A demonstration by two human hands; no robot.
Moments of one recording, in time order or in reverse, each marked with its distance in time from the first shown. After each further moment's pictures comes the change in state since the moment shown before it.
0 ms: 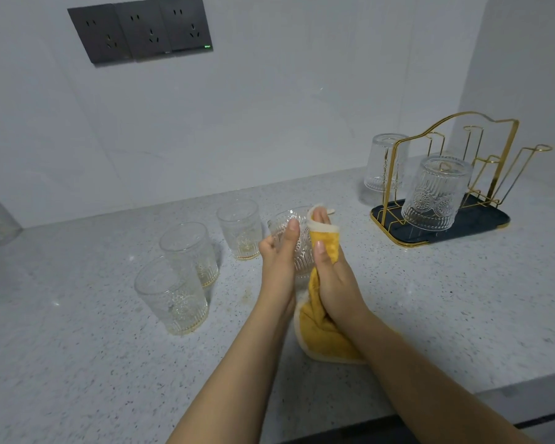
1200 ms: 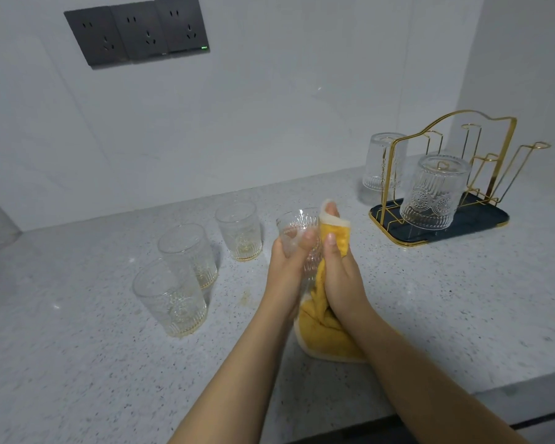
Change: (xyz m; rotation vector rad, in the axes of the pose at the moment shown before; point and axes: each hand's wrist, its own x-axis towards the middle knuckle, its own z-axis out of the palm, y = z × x) left_hand -0.004 -0.004 0.000 0.106 -0.131 0.007; right_hand 0.004 0.002 -0.007 0.097 0.076 0.084
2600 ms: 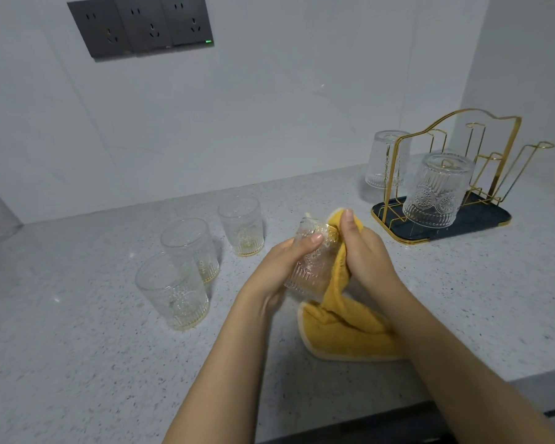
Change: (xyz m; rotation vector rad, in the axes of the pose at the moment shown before) left_hand 0.011 0.010 -0.027 0.126 -0.332 -0.157; right_hand 0.013 -0.027 -0.032 -0.211 -0.026 0.081
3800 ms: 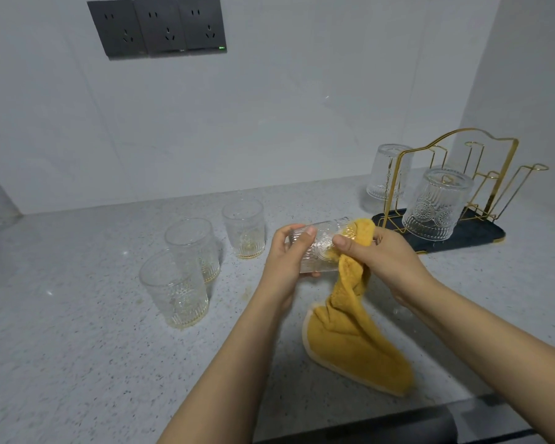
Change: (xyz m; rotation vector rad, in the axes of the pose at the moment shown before) left_hand 0.003 -0.003 0.018 -0.212 0.260 0.158; right_hand 0.008 -0.009 -0.031 -0.015 -0.129 0.060
